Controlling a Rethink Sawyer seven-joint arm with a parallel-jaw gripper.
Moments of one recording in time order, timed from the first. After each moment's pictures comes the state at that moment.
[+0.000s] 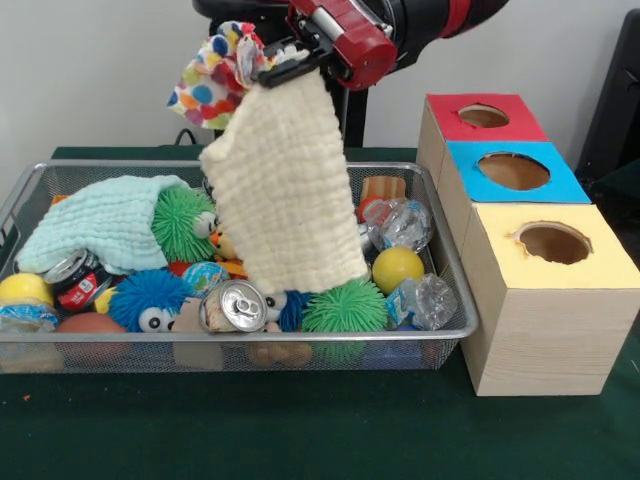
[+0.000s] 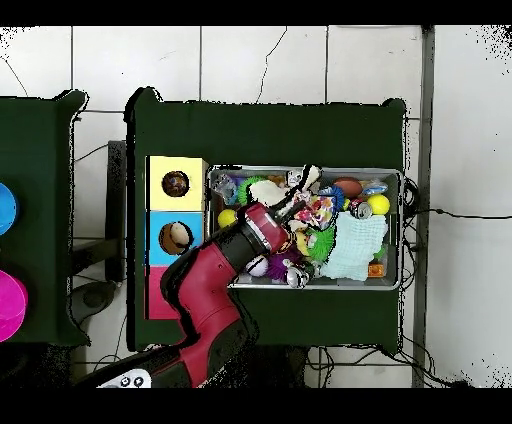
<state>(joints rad) 0.72 0.14 -1.02 1.84 1.19 -0.45 1.91</state>
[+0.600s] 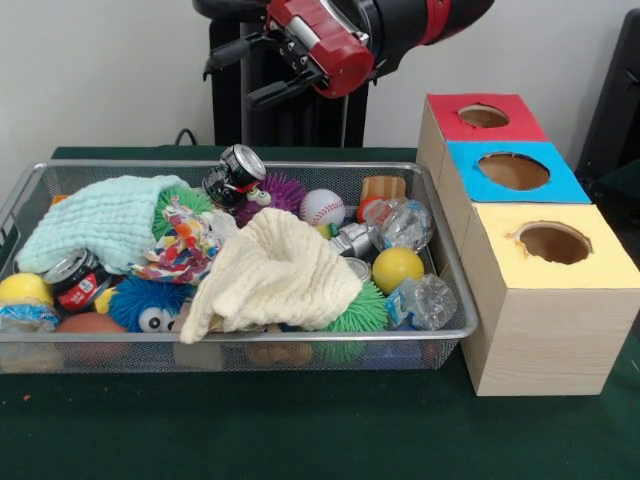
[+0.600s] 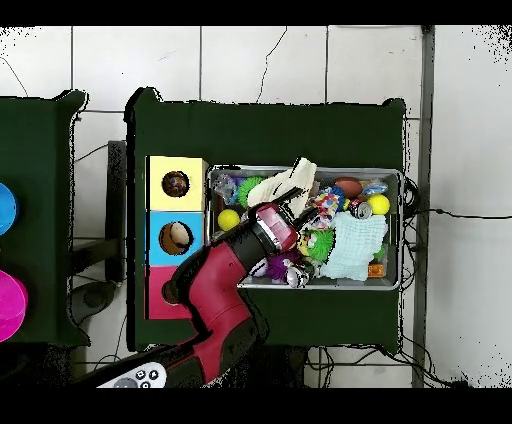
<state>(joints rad) 0.67 0.10 -0.99 1.84 1.14 -0.48 1.92</state>
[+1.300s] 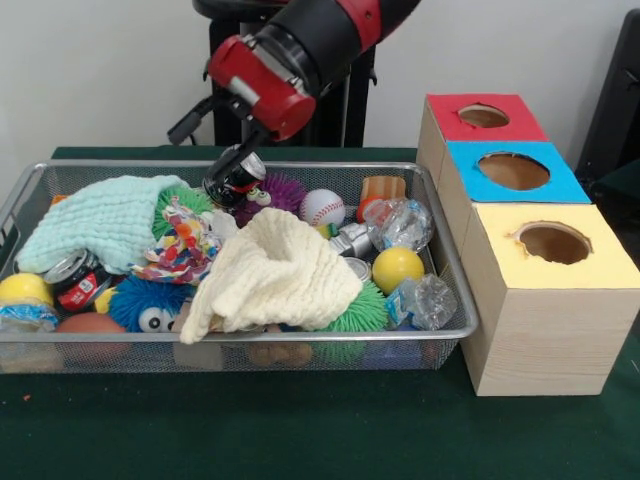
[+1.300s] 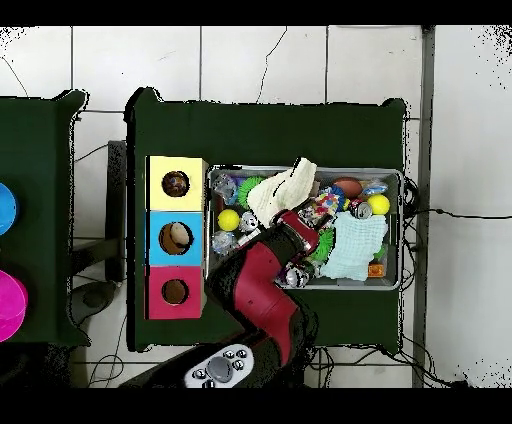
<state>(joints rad) 0.34 -0.24 -0.73 1.86 0.63 -0.48 1.92</state>
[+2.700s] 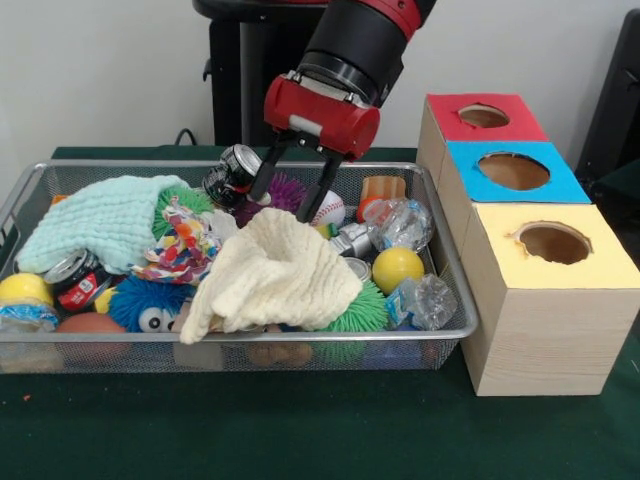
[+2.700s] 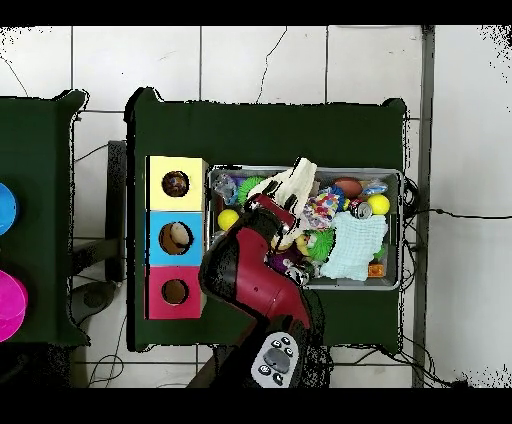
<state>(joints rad) 0.13 -0.50 -0.39 1.89 0.44 -0.47 1.92</state>
